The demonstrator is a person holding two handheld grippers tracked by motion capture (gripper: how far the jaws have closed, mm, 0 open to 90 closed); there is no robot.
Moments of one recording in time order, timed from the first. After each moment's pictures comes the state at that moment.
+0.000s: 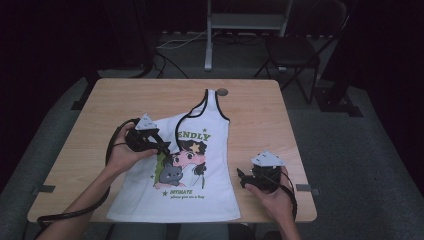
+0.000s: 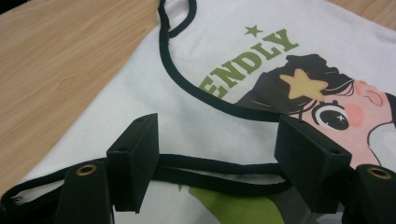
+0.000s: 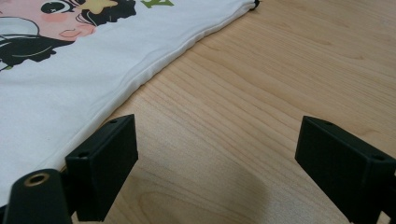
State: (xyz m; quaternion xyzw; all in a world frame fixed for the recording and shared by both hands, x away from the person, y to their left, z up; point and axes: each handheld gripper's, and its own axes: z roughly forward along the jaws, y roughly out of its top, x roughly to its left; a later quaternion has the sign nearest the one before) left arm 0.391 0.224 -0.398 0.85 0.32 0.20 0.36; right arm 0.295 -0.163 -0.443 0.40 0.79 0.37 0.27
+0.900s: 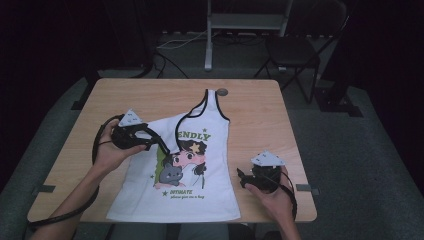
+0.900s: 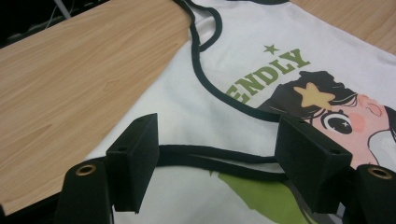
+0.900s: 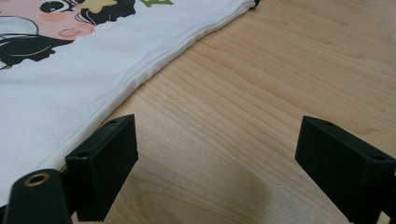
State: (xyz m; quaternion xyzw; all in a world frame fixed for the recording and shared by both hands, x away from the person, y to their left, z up) left arm 0.384 0.255 -0.378 0.83 0.34 0.22 0.38; right arm 0.296 -0.163 -0.443 0.40 0.79 0.37 0.27
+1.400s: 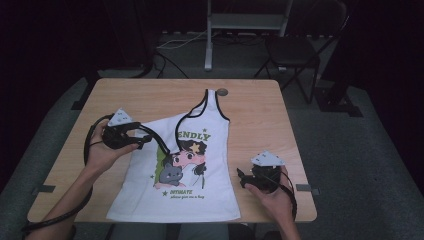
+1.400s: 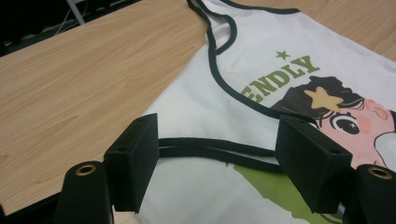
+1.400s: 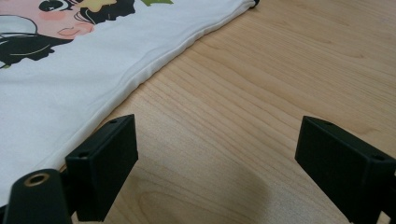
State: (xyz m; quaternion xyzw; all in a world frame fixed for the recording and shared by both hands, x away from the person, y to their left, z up) left arm 0.380 0.274 -0.372 0.82 0.35 0.23 0.40; right arm 0.296 -0.163 -0.444 0.40 0.79 0.37 0.27
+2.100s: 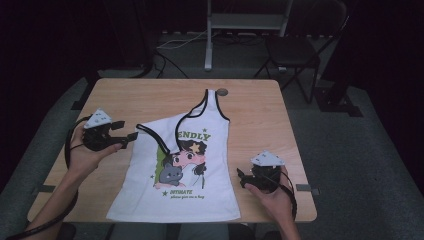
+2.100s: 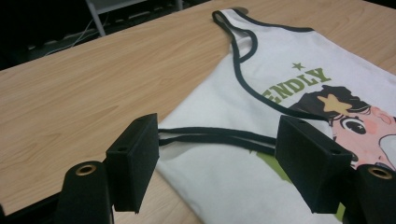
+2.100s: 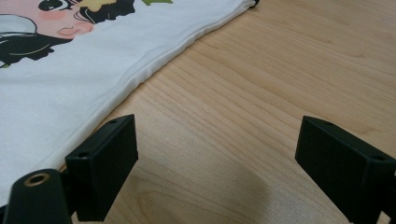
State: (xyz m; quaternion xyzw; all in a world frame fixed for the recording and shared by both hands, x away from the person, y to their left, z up) left arm 0.363 0.317 -0.364 0.78 0.38 0.25 0.43; right arm 0.296 -0.163 -0.444 0.40 0.79 0.37 0.27
